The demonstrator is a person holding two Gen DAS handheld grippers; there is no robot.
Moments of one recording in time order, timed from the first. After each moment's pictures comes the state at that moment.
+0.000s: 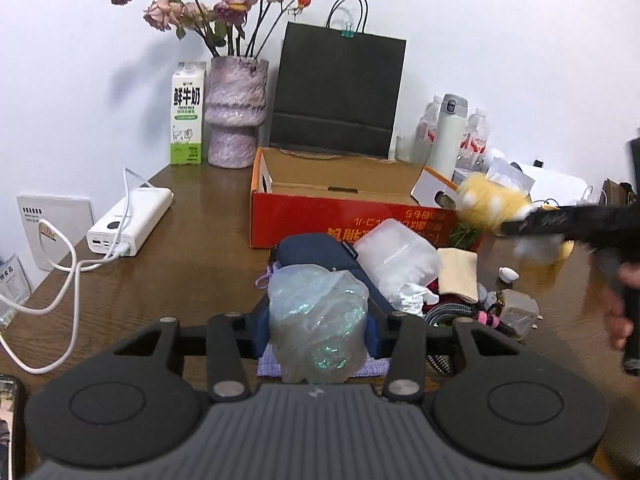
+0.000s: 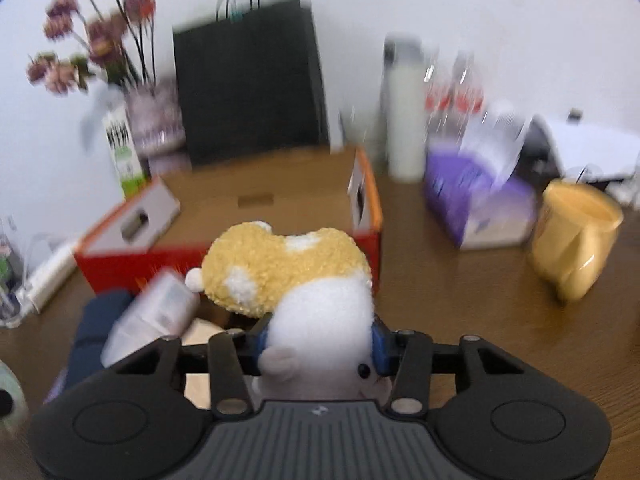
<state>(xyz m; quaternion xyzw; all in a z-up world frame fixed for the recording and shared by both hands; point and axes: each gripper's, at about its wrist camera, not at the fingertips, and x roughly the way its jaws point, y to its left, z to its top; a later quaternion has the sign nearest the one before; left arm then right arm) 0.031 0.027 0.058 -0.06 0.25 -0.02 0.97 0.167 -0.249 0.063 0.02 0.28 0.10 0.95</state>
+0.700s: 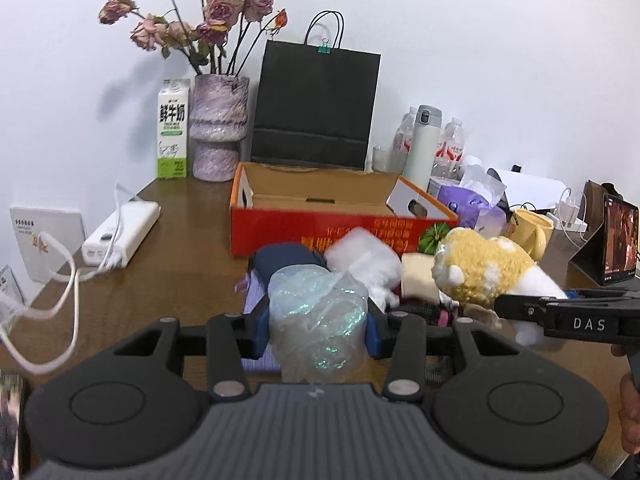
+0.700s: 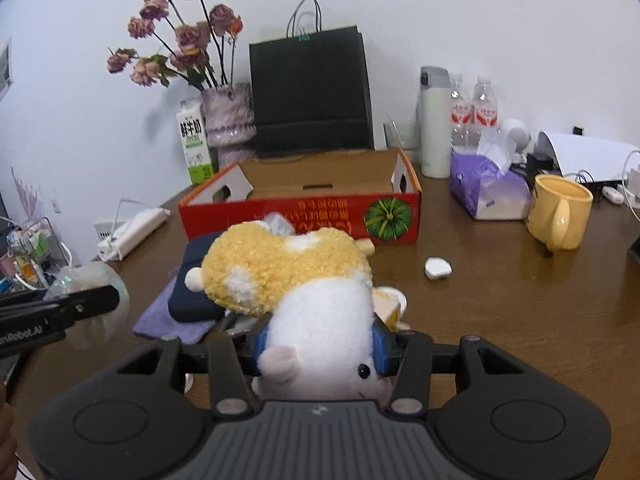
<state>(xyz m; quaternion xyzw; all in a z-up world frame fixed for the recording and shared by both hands) 0.016 0.014 0.080 -0.05 0.23 -0.04 0.97 0.055 -0.235 0.063 0.02 0.28 0.17 0.94</state>
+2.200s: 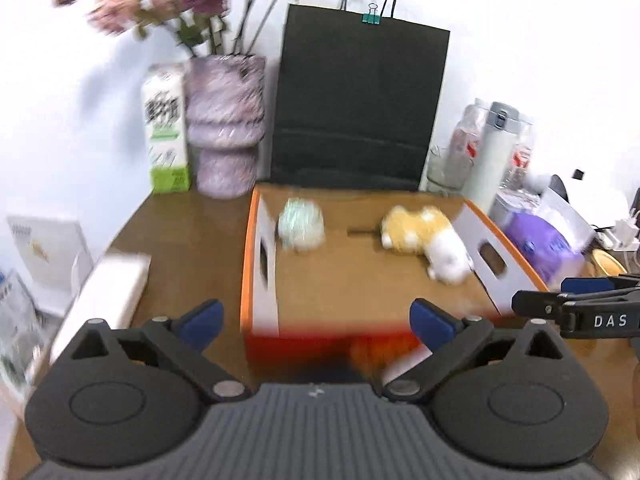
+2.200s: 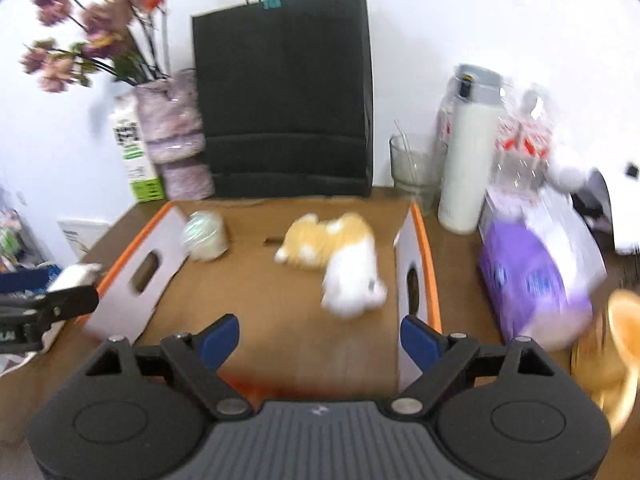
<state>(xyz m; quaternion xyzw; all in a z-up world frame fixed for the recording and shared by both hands) 0.185 0.041 0.115 -0.05 0.31 0.00 0.95 0.263 -0.211 0.096 0.00 0.35 0.17 0.92</state>
